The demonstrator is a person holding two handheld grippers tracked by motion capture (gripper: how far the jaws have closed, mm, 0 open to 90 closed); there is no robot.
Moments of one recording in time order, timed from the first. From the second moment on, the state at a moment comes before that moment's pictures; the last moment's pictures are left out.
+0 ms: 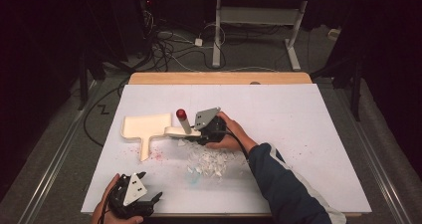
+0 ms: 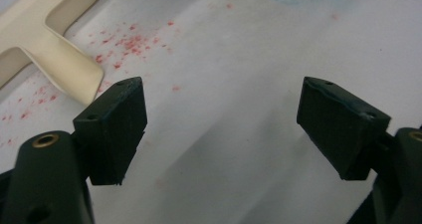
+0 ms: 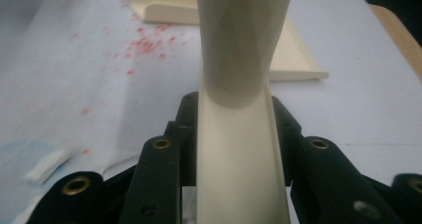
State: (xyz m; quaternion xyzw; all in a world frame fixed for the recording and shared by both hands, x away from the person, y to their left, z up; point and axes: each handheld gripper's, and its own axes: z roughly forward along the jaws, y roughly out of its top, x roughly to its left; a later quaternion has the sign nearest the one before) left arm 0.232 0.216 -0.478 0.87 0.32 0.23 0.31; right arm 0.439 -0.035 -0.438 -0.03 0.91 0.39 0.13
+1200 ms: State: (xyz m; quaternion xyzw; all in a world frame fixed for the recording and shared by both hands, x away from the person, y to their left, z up) left arm 0.237 0.207 -0.478 0.88 0.30 0.22 0.31; right arm 0.379 -0.182 -0.385 0.17 0.87 0.40 0.23
